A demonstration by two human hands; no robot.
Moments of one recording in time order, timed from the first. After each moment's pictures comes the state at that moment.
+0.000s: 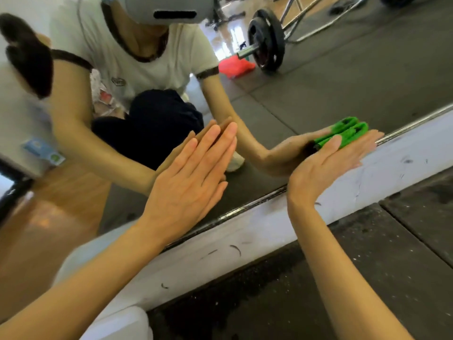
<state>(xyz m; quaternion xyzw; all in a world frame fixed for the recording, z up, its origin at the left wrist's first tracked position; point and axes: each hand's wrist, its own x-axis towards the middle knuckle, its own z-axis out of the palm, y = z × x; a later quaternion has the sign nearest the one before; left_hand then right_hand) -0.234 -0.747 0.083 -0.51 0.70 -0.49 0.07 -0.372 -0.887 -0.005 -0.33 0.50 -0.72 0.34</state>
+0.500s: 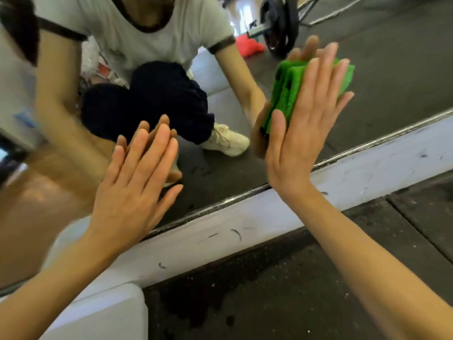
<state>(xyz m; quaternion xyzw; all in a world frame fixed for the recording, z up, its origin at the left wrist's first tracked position) -0.182 -0.679 0.069 -0.58 0.66 -0.47 0.01 -0.349 -0.872 0.021 -0.64 0.31 -0.70 0.03</state>
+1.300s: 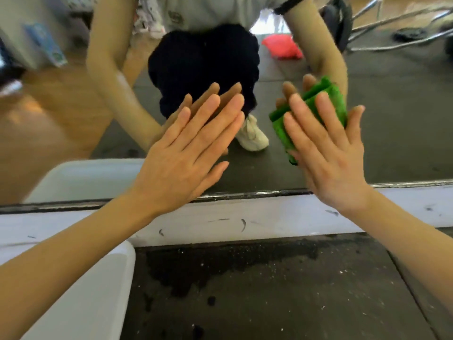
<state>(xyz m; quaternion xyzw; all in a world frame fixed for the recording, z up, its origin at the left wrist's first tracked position) -0.169 -0.668 0.055 -0.60 0.63 -0.49 -0.06 -0.365 -0.875 0.034 -0.84 -0.01 -0.48 -0.26</state>
